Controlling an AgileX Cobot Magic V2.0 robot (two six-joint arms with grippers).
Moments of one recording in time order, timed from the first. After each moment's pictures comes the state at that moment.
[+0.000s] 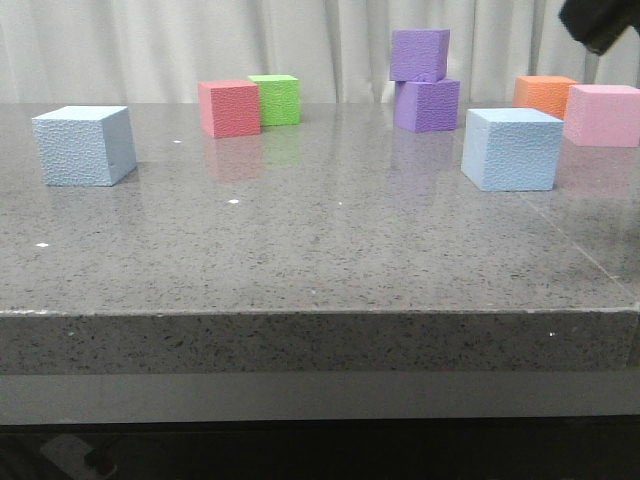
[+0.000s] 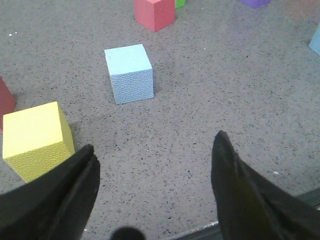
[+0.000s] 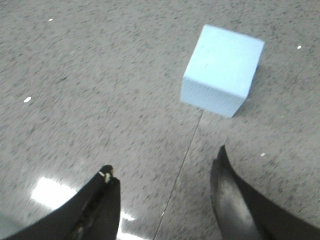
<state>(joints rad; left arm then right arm) -0.34 0.59 -0.70 0.04 0.66 -0.02 0.30 1.19 -1.08 0.10 0.77 -0.04</state>
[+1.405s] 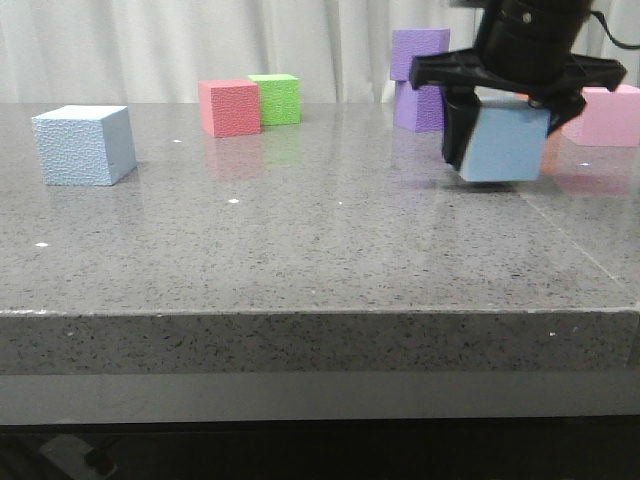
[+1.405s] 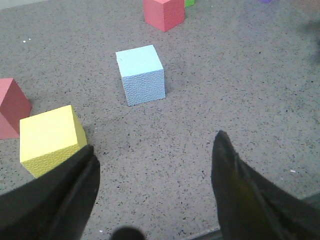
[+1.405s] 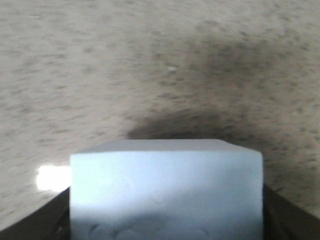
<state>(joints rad) -0.34 0.59 -0.70 0.09 0.66 -0.02 0.34 1.81 -1.49 -0.07 0.80 0.34</state>
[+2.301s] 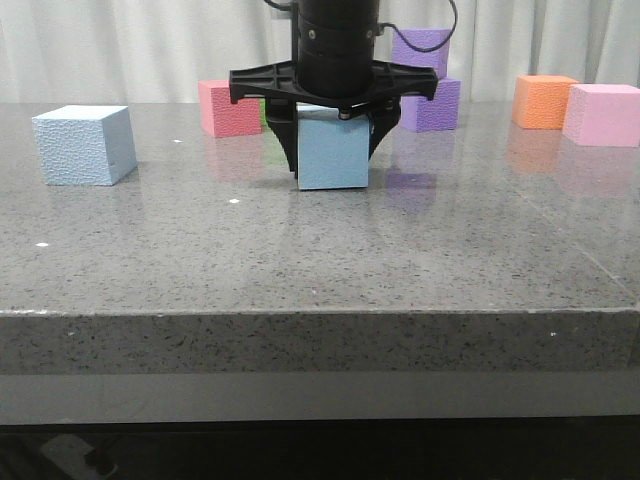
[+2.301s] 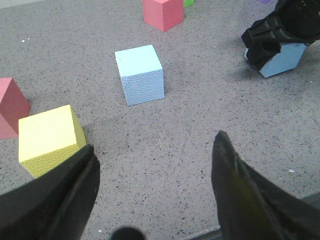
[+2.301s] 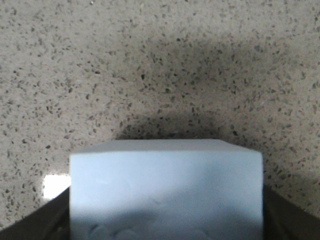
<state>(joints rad) -0.34 0.59 -0.70 0.08 0.66 -0.02 0.62 2.12 -1.93 -0.26 1.00 0.71</state>
